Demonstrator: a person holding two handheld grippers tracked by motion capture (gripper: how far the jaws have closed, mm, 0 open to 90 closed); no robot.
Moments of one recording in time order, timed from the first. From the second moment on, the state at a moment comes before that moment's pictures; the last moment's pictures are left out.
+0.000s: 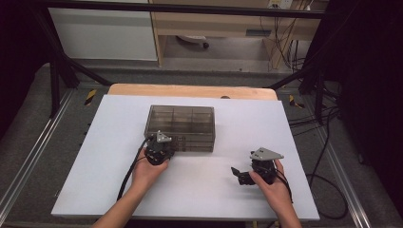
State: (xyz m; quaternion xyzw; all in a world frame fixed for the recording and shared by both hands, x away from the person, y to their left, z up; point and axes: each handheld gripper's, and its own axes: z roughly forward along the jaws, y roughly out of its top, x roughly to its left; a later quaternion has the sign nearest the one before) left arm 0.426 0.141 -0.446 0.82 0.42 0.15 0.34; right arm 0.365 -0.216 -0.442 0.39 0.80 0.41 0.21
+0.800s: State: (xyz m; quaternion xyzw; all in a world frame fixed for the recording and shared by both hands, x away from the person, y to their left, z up) left arm 0.421 0.140 -0.442 0.82 0.42 0.16 0.35; right arm 0.366 -0.215 -0.442 0.39 0.80 0.41 0.20
